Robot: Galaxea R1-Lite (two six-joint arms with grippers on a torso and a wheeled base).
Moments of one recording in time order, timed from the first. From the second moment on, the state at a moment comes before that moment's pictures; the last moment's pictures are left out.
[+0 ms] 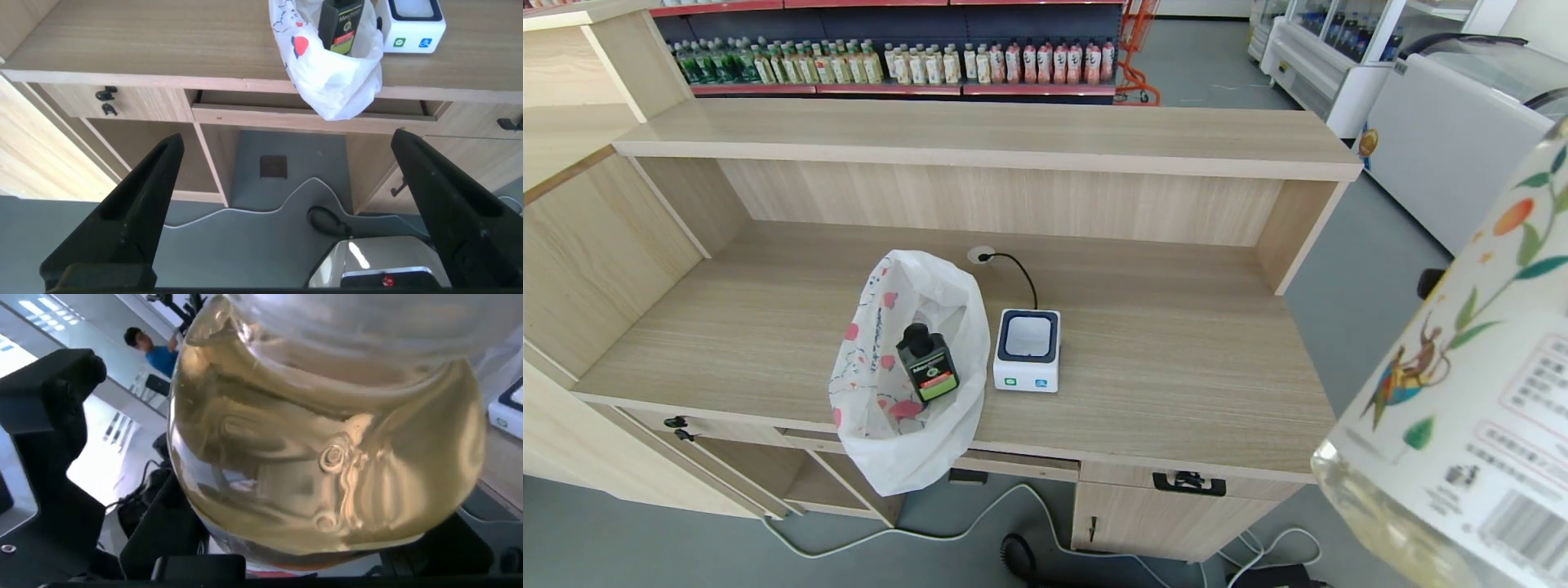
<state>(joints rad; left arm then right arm) -0.01 0.00 0.00 0.04 -0.04 0.03 0.73 1.02 -0.83 -0.29 0.46 0.41</state>
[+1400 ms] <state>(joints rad) -0.01 0.00 0.00 0.04 -0.04 0.03 0.16 1.42 -0.49 -0.91 0.30 -0.74</state>
